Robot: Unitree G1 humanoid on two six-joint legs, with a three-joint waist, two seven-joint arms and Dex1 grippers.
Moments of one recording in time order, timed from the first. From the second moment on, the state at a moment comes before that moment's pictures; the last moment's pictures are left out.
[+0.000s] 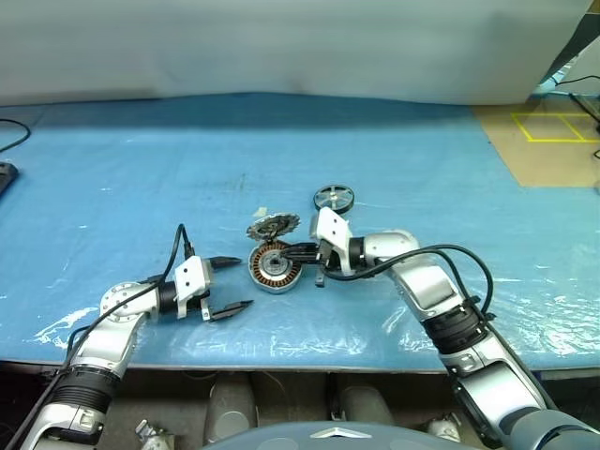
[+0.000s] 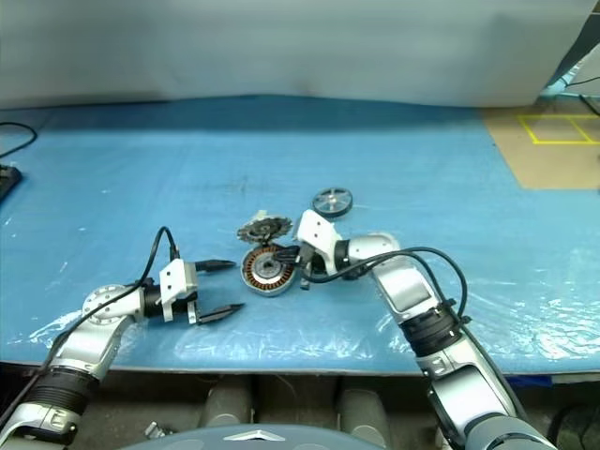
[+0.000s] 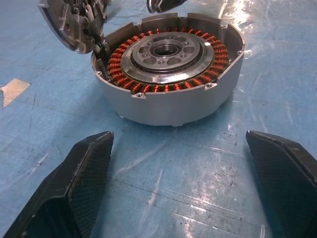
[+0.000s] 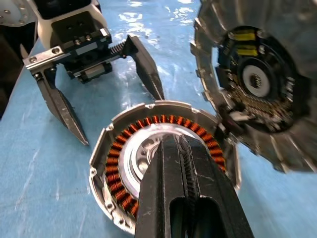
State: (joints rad) left arm -0.11 0.57 -0.08 0.22 -0.21 -0.27 -1.11; right arm -0.50 -0.34 0.38 0.02 0.12 0.38 0.98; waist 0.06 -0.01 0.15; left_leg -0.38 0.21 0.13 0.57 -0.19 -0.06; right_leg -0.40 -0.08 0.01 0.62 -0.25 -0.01
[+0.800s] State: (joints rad) left arm -0.10 0.57 -0.08 0.24 -0.22 -0.28 -1.11; right arm -0.52 -0.33 0.42 0.12 0.06 0.29 0.98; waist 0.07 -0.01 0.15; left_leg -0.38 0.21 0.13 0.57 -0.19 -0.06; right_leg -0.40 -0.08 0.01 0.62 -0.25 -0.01
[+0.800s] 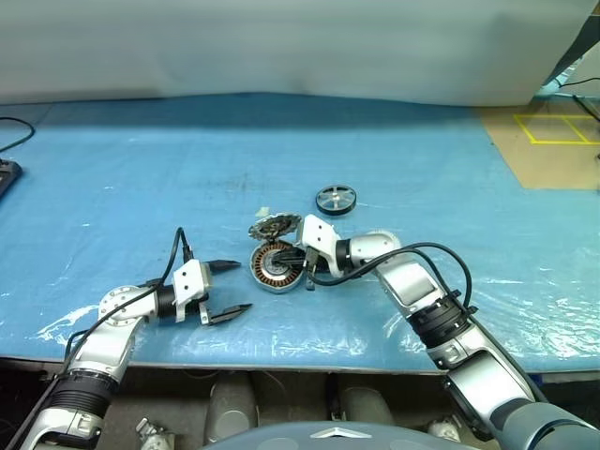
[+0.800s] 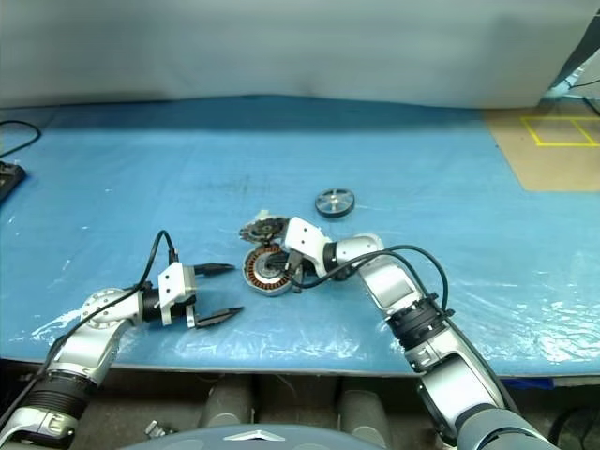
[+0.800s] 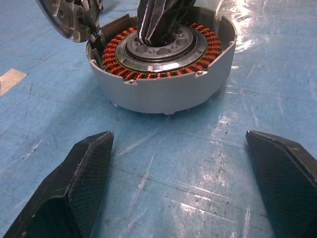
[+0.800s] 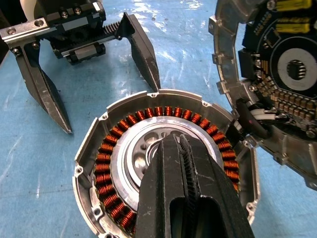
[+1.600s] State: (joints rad) left arm -0.15 0.52 -0.08 0.36 -0.23 -0.38 -1.13; right arm -0.64 -0.59 0.13 0.23 0.11 0.34 0.88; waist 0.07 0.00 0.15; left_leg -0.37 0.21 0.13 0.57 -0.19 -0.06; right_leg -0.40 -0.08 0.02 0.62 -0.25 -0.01
